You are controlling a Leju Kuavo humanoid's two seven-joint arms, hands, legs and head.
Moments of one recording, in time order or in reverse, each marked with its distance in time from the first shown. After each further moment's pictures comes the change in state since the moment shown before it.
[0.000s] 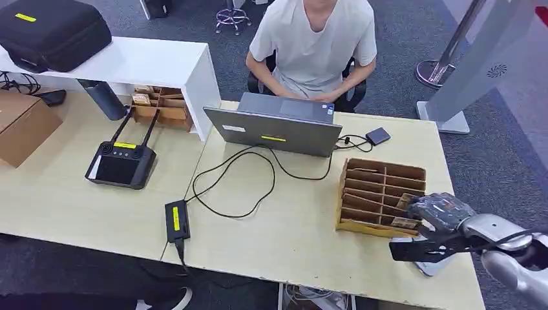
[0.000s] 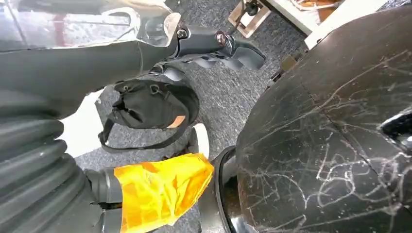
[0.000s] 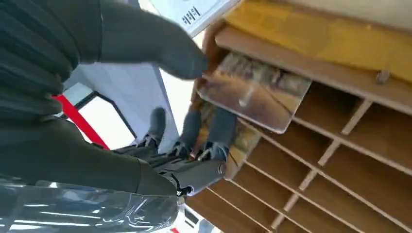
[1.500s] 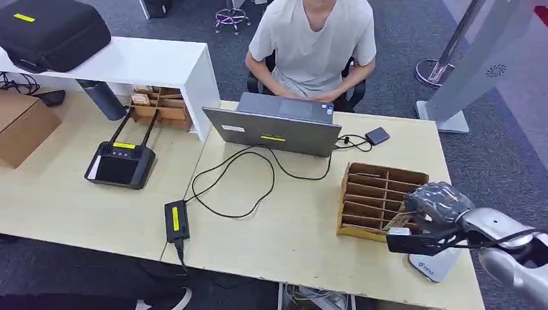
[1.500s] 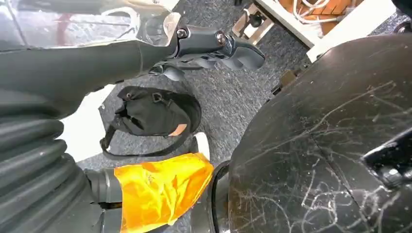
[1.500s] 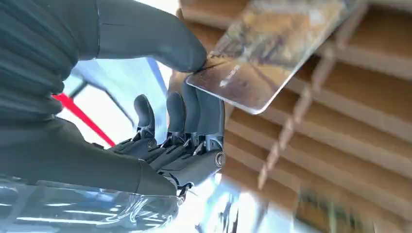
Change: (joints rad) left arm 0.010 -0.014 0.020 0.000 -0.033 0.047 0.017; right arm 0.007 0.044 -0.060 -0.006 0.092 -0.165 -0.040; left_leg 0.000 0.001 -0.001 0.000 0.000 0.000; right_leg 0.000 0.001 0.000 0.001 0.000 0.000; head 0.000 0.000
